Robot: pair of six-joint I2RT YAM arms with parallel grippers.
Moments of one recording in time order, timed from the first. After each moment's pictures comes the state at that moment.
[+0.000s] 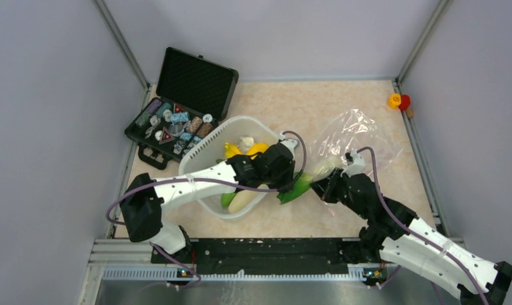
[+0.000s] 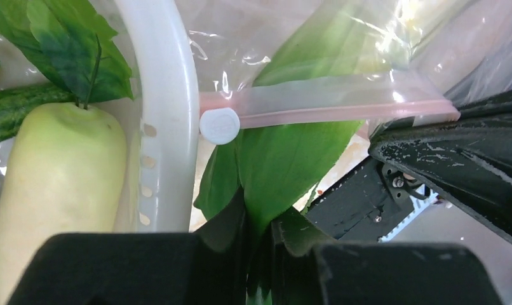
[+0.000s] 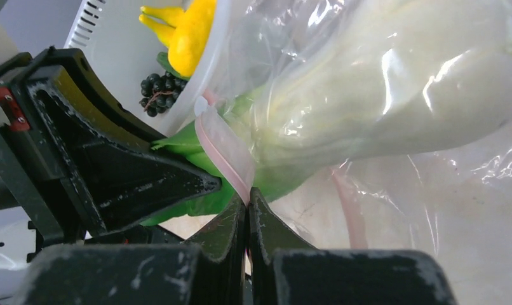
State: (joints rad) left arm -1.08 1.53 1.18 -0.46 -0.03 -0.63; right arm 0.87 0.50 0.48 -0.40 0.23 0.85
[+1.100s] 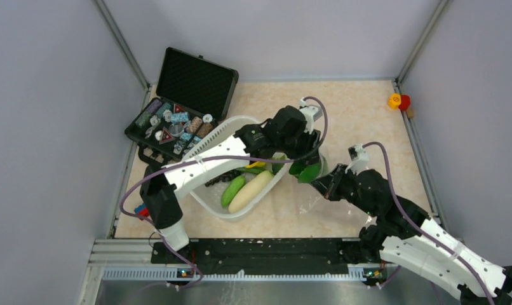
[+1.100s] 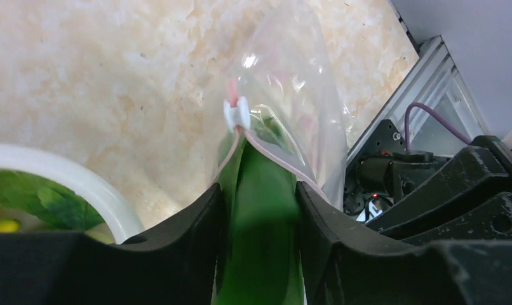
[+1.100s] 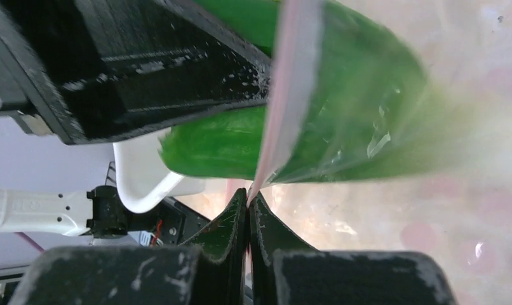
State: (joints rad) left arm -0.98 1.70 1.56 -0.50 0.15 -0.51; right arm 0.87 0.49 0.59 -0.46 0.16 0.85
